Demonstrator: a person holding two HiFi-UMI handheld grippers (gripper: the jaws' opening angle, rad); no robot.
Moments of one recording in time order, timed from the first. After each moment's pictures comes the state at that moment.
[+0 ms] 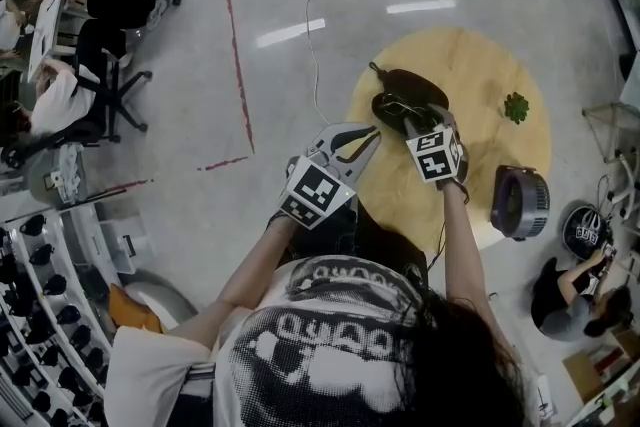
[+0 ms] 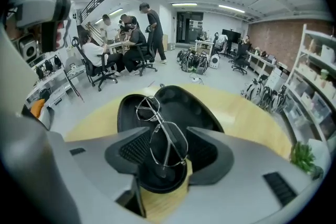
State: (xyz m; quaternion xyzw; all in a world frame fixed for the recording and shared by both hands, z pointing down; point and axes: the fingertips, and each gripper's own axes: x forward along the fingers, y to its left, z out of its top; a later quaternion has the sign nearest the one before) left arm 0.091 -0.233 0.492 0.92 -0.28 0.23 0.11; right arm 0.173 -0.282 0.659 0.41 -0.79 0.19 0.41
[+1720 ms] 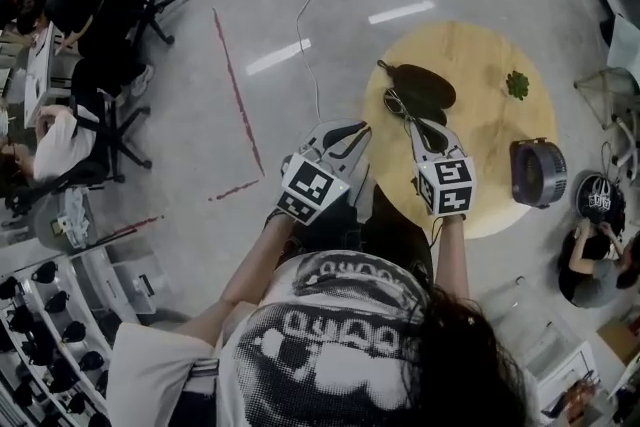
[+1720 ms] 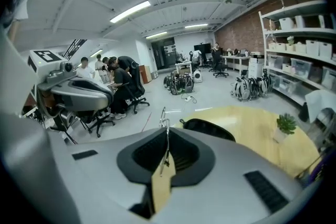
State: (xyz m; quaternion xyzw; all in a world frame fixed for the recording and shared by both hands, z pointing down) left arm 0.023 -0.228 0.480 0.94 -0.24 0.23 0.08; right arm 0.112 -0.235 0.538 0.52 -0.79 0.24 0.21
